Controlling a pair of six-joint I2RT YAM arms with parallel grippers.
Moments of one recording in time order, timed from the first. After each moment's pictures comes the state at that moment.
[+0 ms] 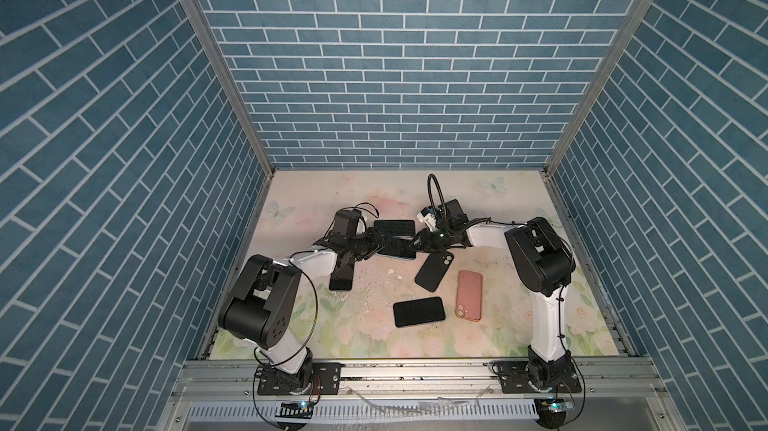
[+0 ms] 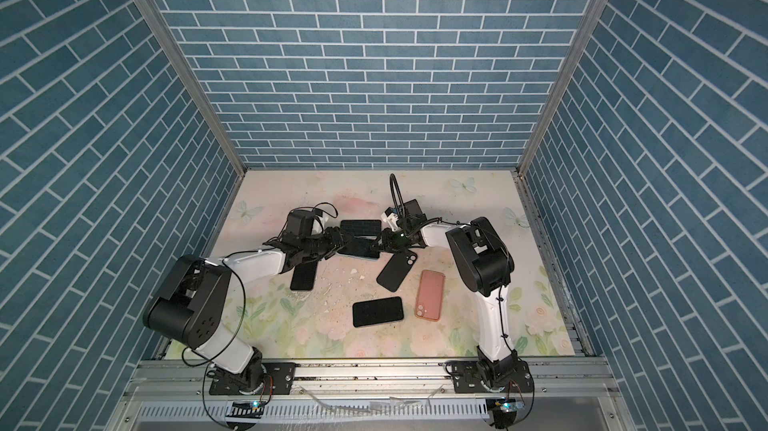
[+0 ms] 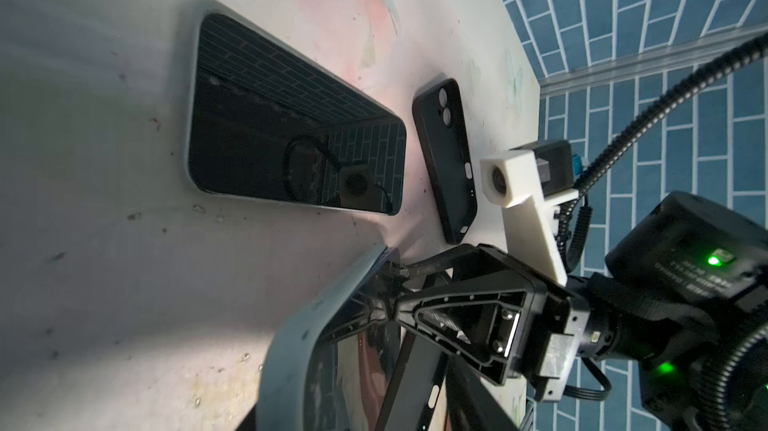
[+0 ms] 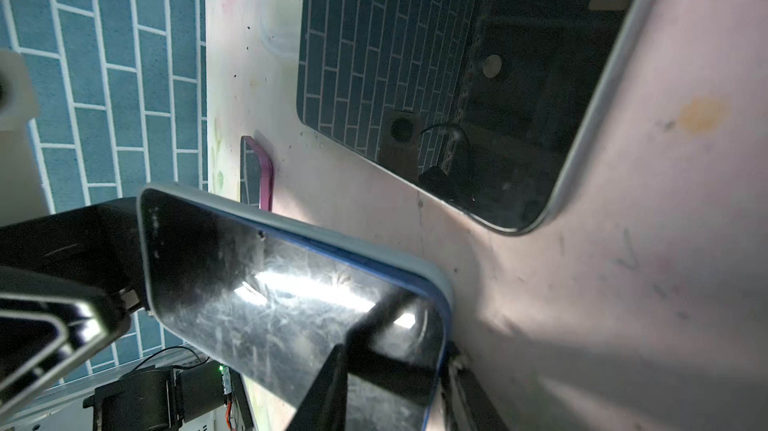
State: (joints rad) left arm -0.36 1.62 0.77 0.14 0.48 -0.87; right arm 0.55 2.09 1.23 -0.10 -0.76 0.48
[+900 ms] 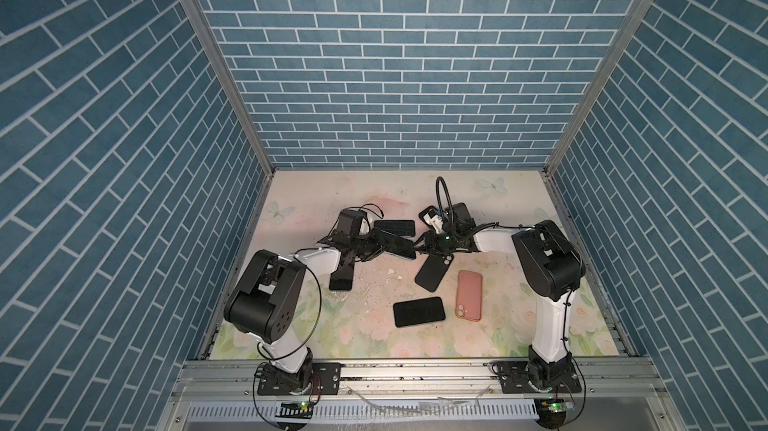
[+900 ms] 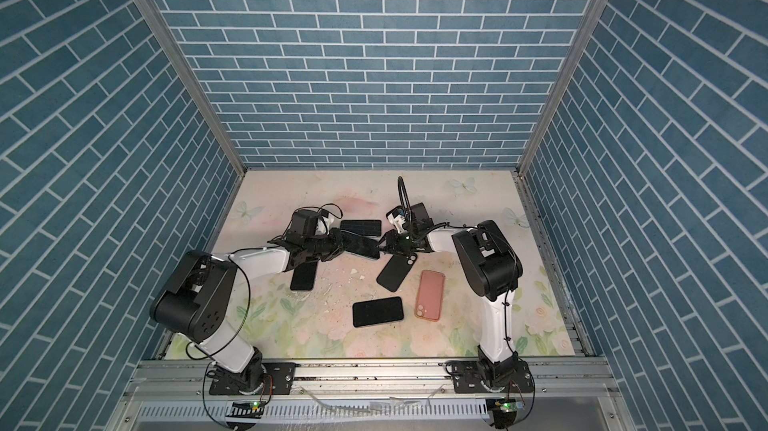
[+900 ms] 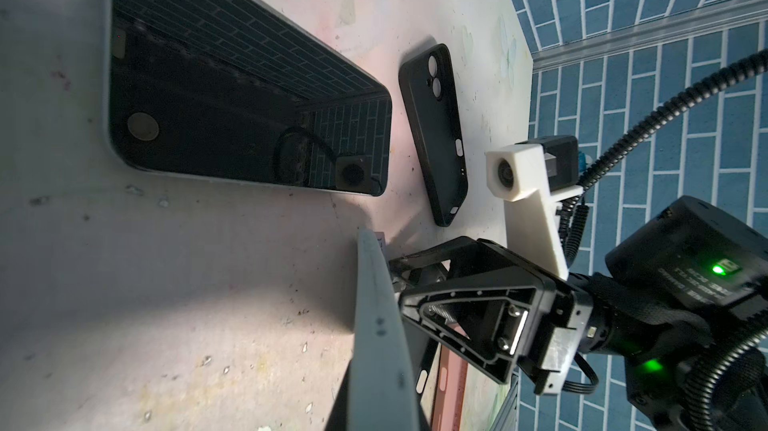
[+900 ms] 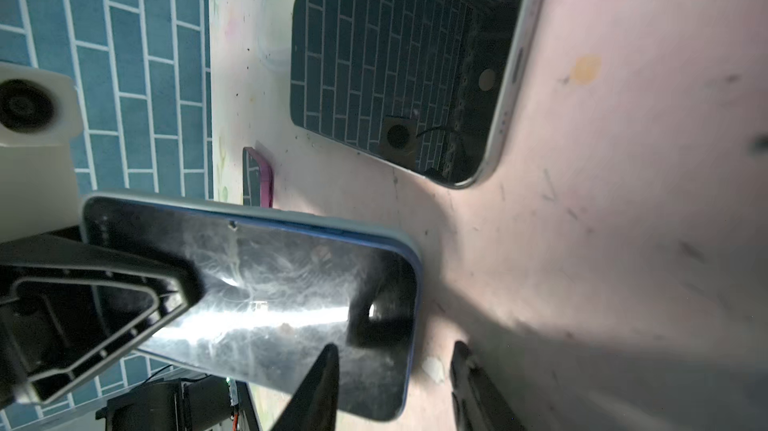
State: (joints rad) left arm -0.38 1.66 0.80 0.15 0.54 -0.87; right arm 0.51 2.00 1.12 -0.02 -0.73 0.55
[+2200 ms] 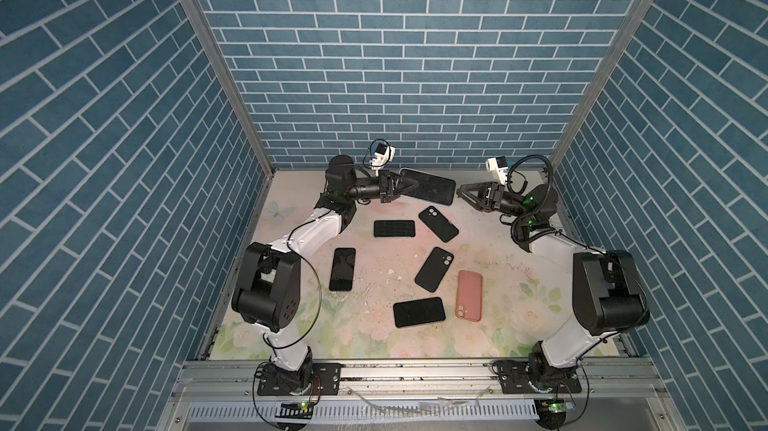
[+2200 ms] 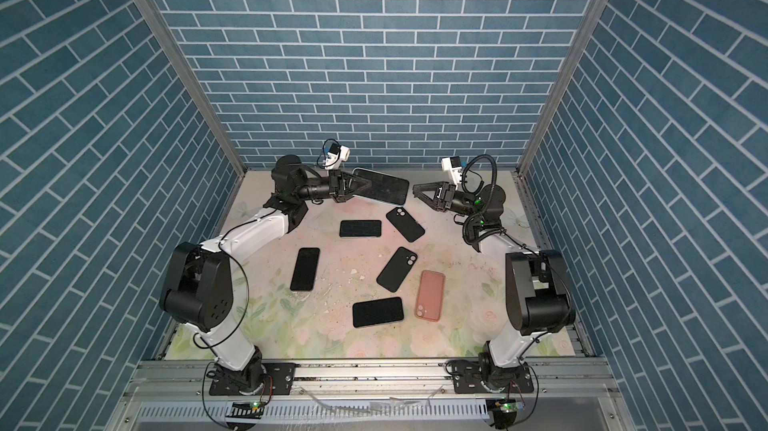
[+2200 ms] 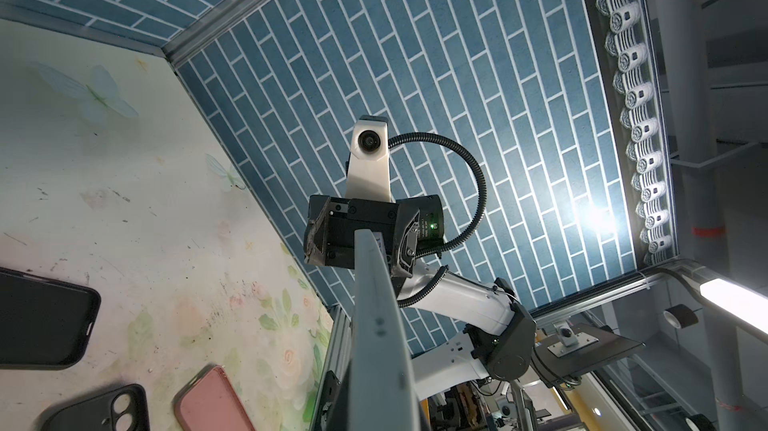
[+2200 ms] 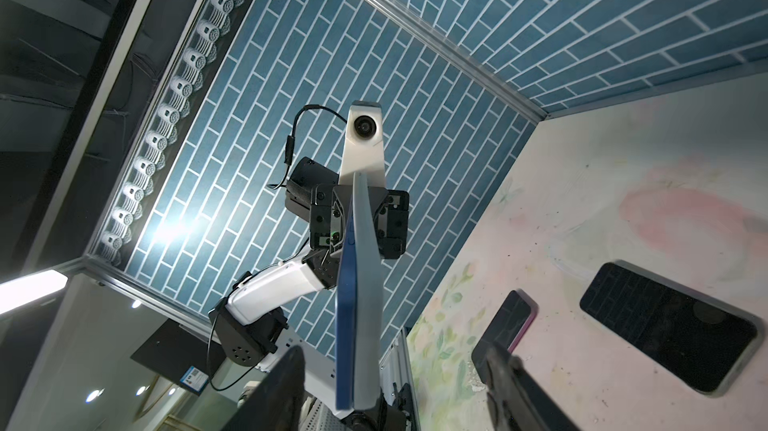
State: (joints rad) left arm -0.34 1.74 1.28 0.58 1.16 -1.18; right arm 0.18 1.66 0.93 1.14 -1.22 1.39
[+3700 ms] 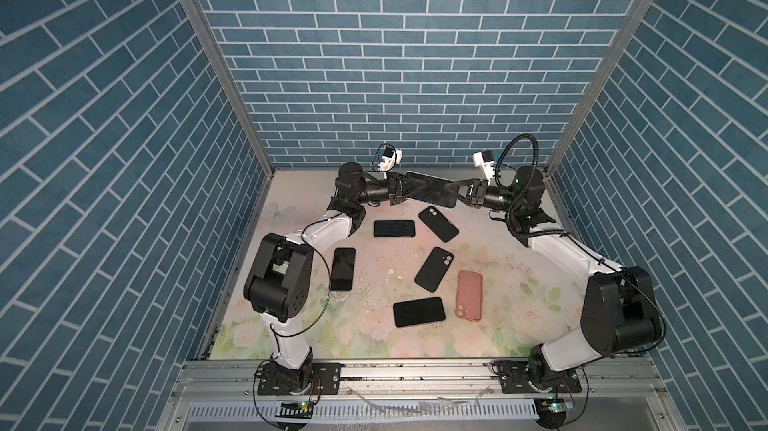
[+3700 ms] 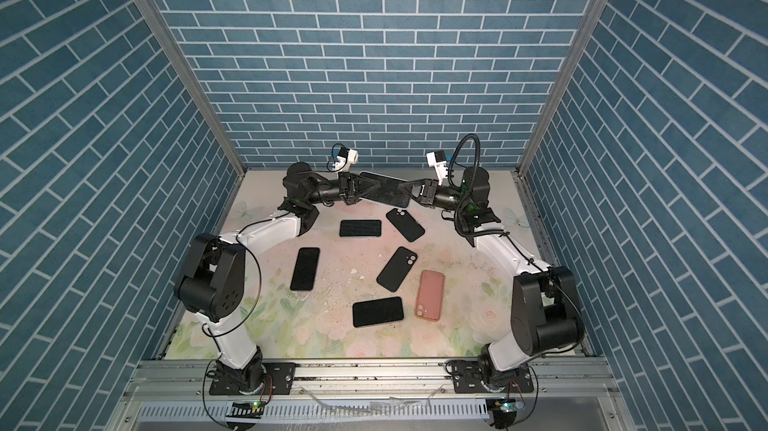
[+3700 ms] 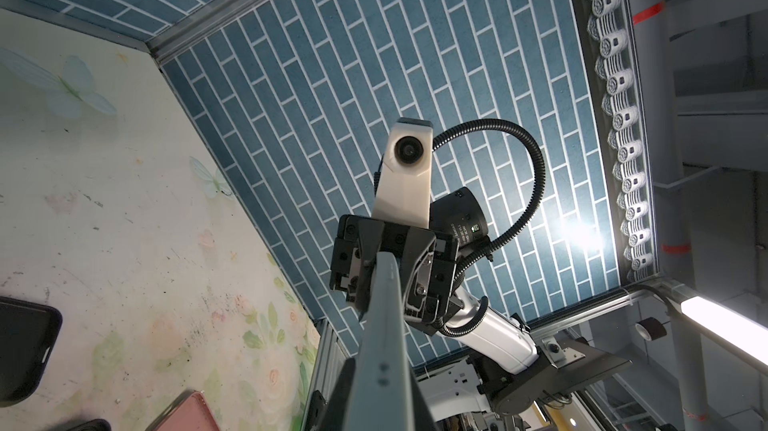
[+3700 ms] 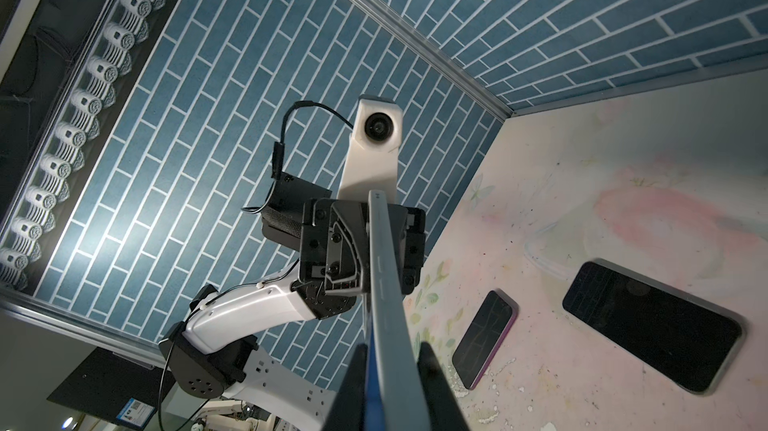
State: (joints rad) left arm -0.39 1.82 1.25 0.78 1.10 -1.31; right arm 0.29 1.54 1.07 0.46 -1.05 0.97
